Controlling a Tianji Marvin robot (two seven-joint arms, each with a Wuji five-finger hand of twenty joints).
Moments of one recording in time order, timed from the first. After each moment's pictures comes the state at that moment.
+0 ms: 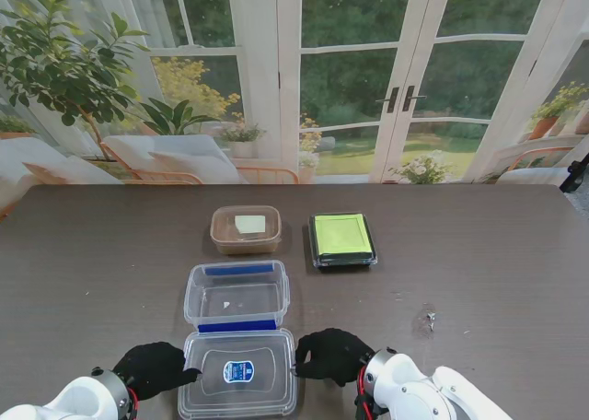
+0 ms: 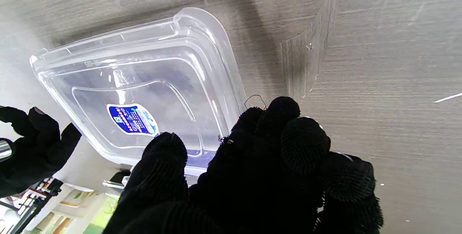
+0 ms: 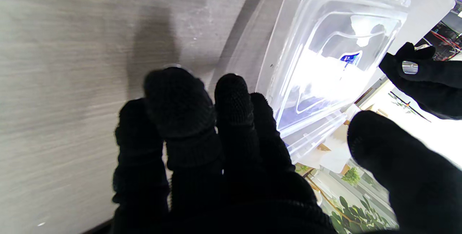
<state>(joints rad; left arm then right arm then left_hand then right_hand) 2.15 -1.02 -1.52 -2.12 0.92 0.07 -0.45 -1.69 -1.03 1.01 -1.79 -0.59 0.03 0.26 1.03 -0.02 0.01 -0.02 0.97 0.46 0.30 0.20 1.14 0.43 0.46 0.92 0.91 0.47 1.14 0.99 0.46 0.54 1.47 1.09 0.15 -0.38 1.09 -0.07 0.69 0.20 0.61 0.19 1.02 0.12 0.85 0.69 1.26 0.19 1.07 0.61 0.52 0.35 1.43 0.55</state>
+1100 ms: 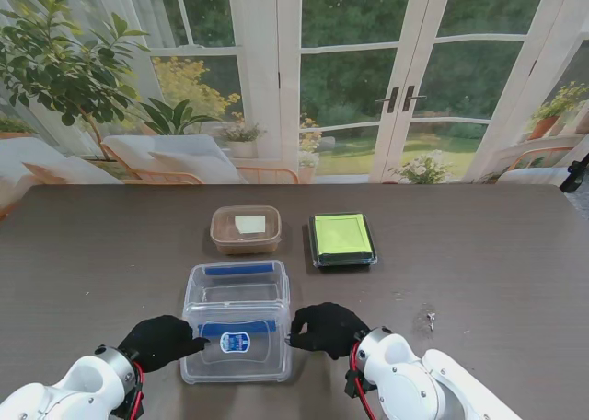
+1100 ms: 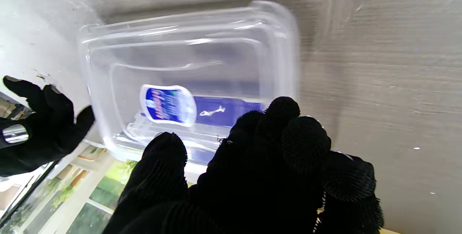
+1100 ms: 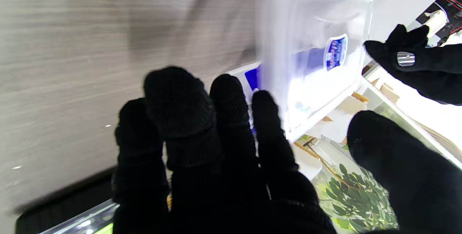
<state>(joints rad) 2.05 -1.03 -1.49 -2.05 0.83 0.04 -0.34 -1.61 -1.05 0.97 -1.80 -0.57 0.11 0.18 1.03 -0.02 0.01 -0.02 0.95 0.46 0.26 0.17 1.13 0.43 0.44 0.91 0.90 0.48 1.13 0.99 0.45 0.55 1.46 1.09 0.15 -0.38 1.09 -0.07 0.70 0.12 0.58 0.20 1.03 0.17 0.85 0.69 1.26 0.19 1.07 0.61 0.52 0.35 1.43 0.55</state>
